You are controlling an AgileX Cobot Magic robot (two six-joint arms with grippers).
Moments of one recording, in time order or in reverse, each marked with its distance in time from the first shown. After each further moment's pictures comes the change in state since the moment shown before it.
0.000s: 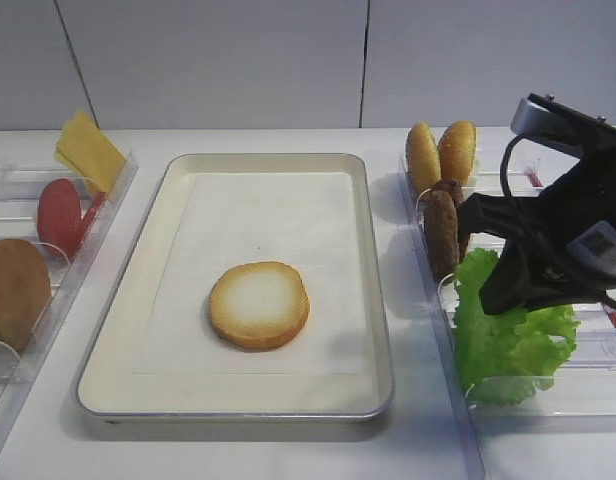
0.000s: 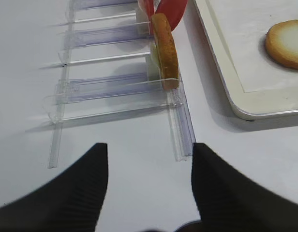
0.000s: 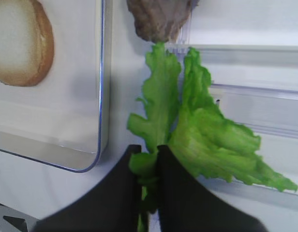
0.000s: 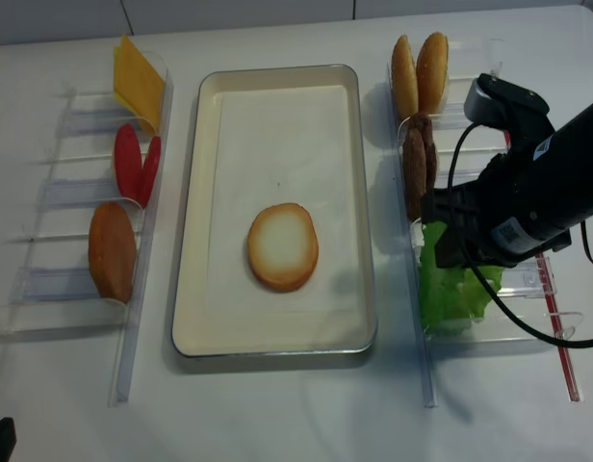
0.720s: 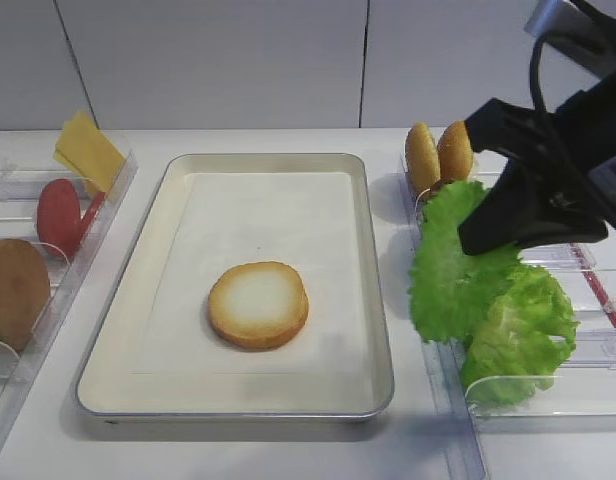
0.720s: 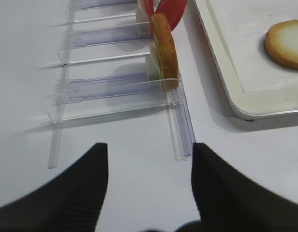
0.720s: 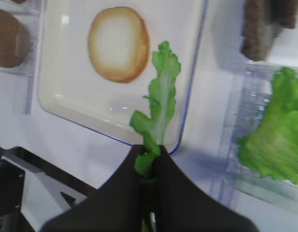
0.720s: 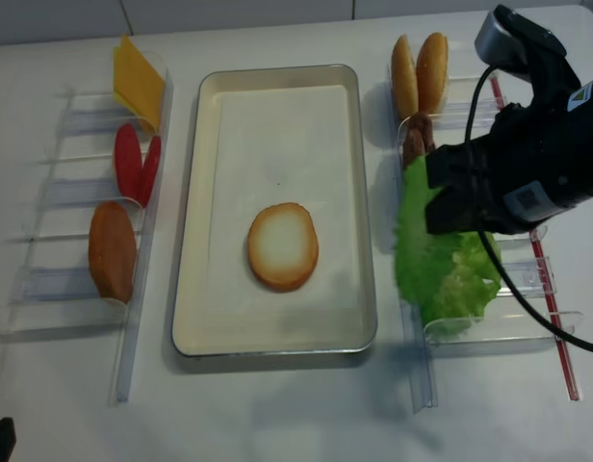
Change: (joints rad) left arm 0.000 0.000 0.000 0.000 0.000 0.000; right arm 0.023 -0.116 -0.107 0.139 0.125 -0.083
